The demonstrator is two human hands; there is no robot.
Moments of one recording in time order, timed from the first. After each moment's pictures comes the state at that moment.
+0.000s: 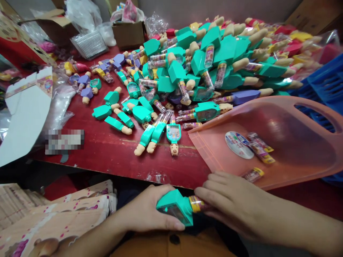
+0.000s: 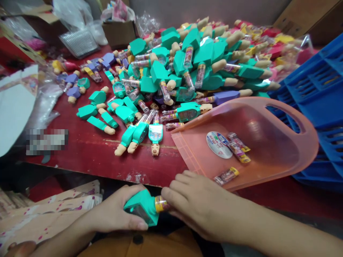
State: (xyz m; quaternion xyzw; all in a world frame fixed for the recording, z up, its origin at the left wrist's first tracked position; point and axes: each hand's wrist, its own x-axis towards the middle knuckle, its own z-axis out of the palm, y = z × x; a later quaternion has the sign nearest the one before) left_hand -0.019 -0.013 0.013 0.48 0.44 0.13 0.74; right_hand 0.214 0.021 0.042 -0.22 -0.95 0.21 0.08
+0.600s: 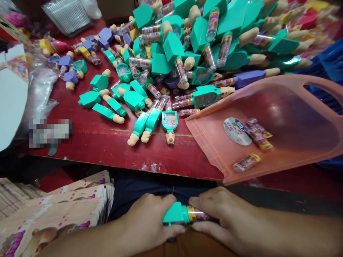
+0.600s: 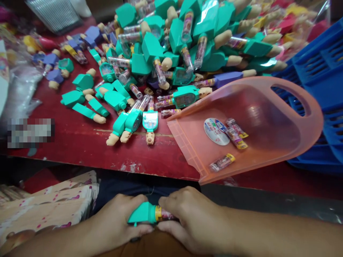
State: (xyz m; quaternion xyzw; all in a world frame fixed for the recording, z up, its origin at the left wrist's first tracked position) left_hand -0.003 -0.046 0.006 0.70 0.48 -0.12 0.51; right_hand 0.208 -0.024 0.013 -0.31 -0.82 0.49 -0.02
